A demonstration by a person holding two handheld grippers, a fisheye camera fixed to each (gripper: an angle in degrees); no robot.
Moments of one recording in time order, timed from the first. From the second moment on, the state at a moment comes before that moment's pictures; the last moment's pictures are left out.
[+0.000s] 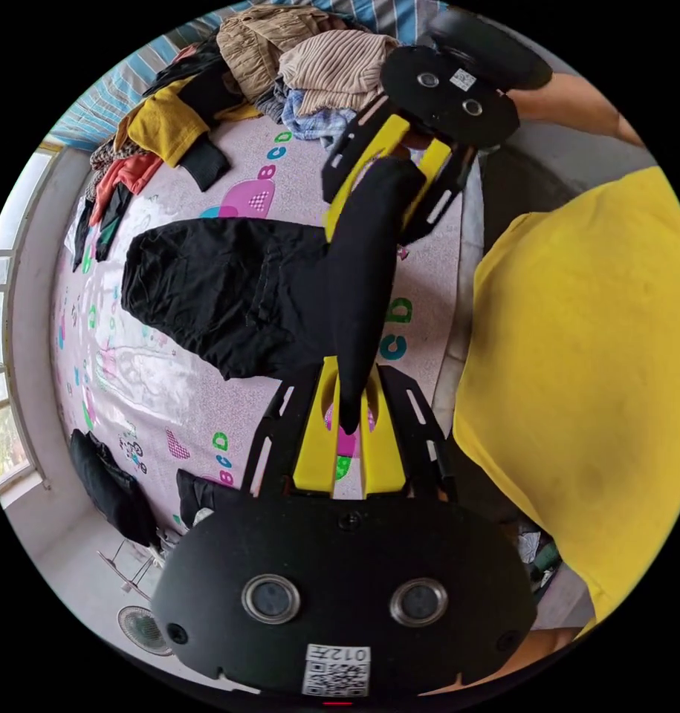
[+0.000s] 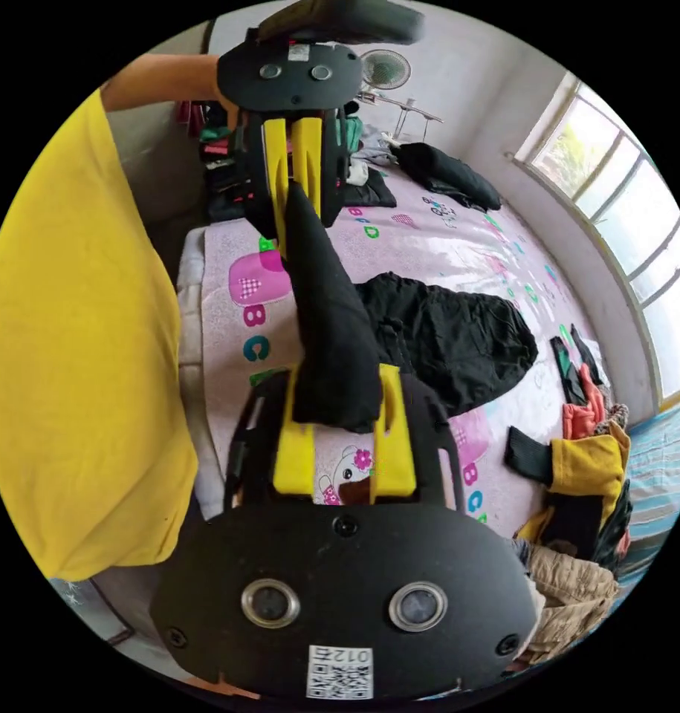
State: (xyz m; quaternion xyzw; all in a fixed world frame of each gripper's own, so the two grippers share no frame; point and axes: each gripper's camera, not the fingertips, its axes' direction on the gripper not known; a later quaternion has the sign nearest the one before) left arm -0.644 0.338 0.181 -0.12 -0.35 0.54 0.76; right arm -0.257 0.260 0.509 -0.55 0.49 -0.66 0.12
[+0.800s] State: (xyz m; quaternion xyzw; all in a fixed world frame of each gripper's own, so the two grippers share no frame) left arm -0.640 0.219 0.113 -0.30 -0.16 0.56 0.76; right arm -0.281 0.119 0.550 -0.58 0.48 -0.47 0.46
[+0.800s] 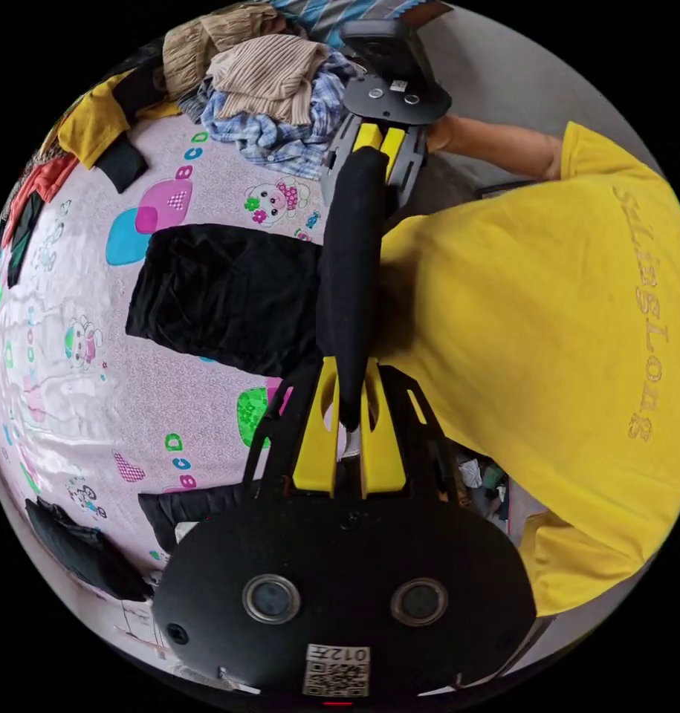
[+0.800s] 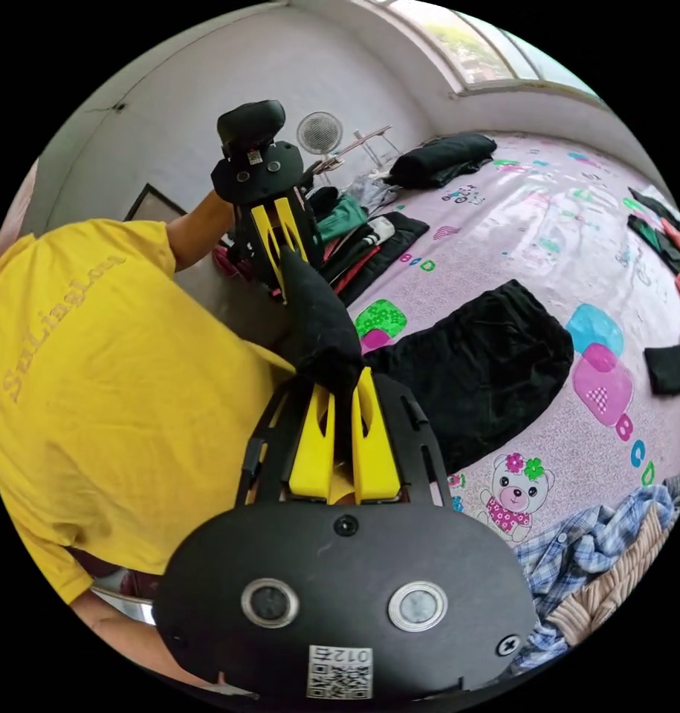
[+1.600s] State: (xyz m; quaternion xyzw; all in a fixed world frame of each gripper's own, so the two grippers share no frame) left arm -0.803 0.033 0.064 0.02 -0.04 0.32 0.95; right arm -0.246 -0.211 0.547 -0.32 0.61 -0.32 0.65
